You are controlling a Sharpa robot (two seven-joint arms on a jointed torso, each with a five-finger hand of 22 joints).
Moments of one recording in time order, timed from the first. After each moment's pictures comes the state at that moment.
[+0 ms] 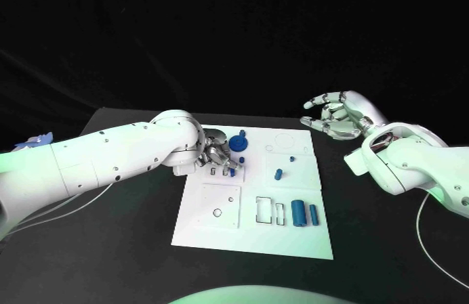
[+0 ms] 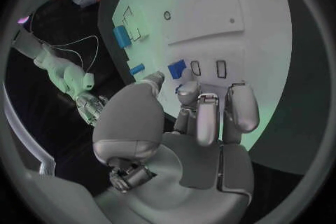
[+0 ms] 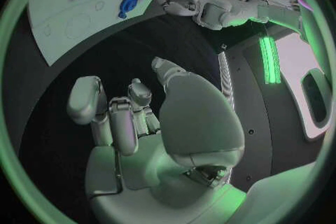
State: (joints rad) left arm 1.22 -0.70 0.00 1.40 -1.09 0.22 -0.50; left_hand 1.11 -0.10 0.19 0.29 0.23 0.86 0.07 0.69 0.62 1.27 0.00 1.16 1.00 1.47 -0.06 1.51 1.31 0.10 1.33 0.05 1.42 1.16; right arm 1.30 -0.87 -0.13 1.56 -0.82 -0.56 0.11; right_hand 1.32 -0.15 0.31 0.20 0.25 0.71 0.19 0.31 0.39 1.12 0.12 1.24 1.07 1.47 0.04 1.52 1.31 0.09 1.33 0.15 1.17 1.25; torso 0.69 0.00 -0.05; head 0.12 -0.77
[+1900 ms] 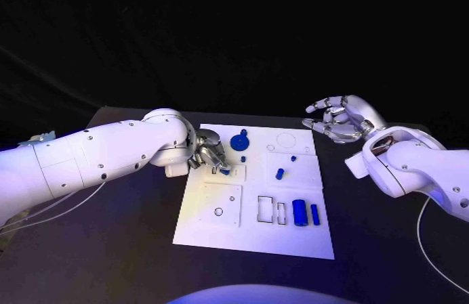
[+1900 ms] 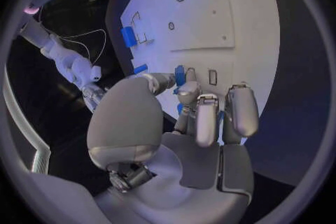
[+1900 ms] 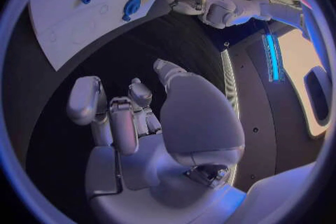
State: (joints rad) left arm 1.22 -0.77 0.01 1.45 -1.00 0.23 -0.49; left_hand 1.21 -0.20 0.72 0.30 0.24 0.83 0.07 0.76 0.64 1.28 -0.01 1.17 0.99 1.47 -0.06 1.52 1.31 0.08 1.35 0.04 1.44 1.21; right arm 1.29 -0.86 -0.13 1.55 -0.79 -0.56 0.11; right_hand 1.30 -0.15 0.31 0.23 0.25 0.71 0.19 0.32 0.38 1.13 0.11 1.25 1.07 1.47 0.04 1.52 1.31 0.09 1.33 0.14 1.17 1.25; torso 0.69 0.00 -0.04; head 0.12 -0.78
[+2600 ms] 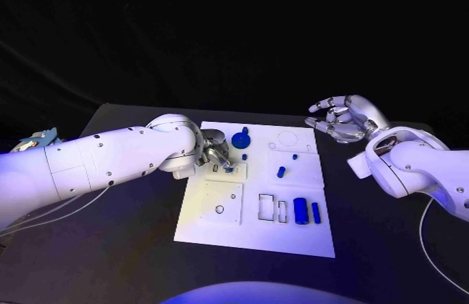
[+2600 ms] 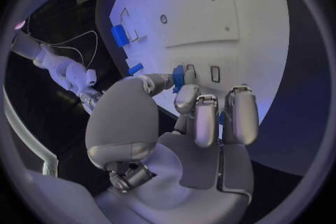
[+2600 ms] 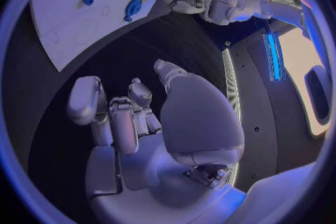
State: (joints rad) left arm 1.20 -0.76 -0.01 1.48 -1.10 0.11 -0.51; left_hand 1.15 -0.22 0.78 0.25 0.26 0.83 0.07 0.81 0.71 1.35 -0.03 1.24 1.07 1.46 -0.08 1.54 1.31 0.07 1.40 0.02 1.47 1.28; right arm 1.28 -0.86 -0.13 1.54 -0.79 -0.55 0.11; right_hand 1.30 -0.14 0.30 0.23 0.25 0.71 0.19 0.32 0.38 1.13 0.11 1.25 1.07 1.47 0.04 1.52 1.31 0.09 1.33 0.14 1.17 1.25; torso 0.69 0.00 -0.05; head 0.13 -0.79
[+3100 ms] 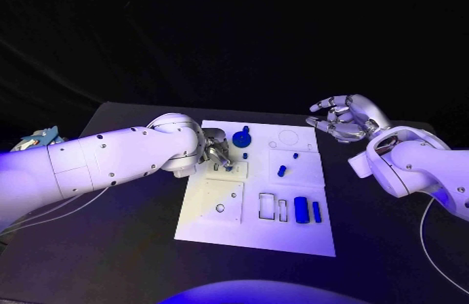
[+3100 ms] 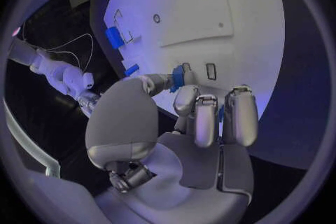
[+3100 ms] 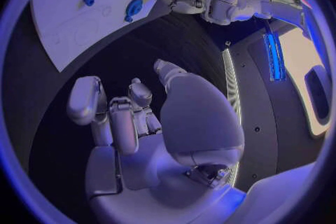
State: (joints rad) left arm 1.20 -0.76 -0.01 1.48 -1.15 0.11 -0.53; left_hand 1.14 -0.22 0.78 0.25 0.26 0.83 0.07 0.82 0.71 1.36 -0.04 1.25 1.08 1.47 -0.08 1.54 1.31 0.07 1.41 0.02 1.47 1.30; right arm 1.28 -0.86 -0.13 1.54 -0.79 -0.55 0.11; right_hand 1.30 -0.14 0.30 0.23 0.25 0.71 0.19 0.32 0.38 1.13 0.11 1.25 1.07 1.47 0.04 1.52 1.31 0.09 1.33 0.14 1.17 1.25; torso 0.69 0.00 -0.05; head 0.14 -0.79
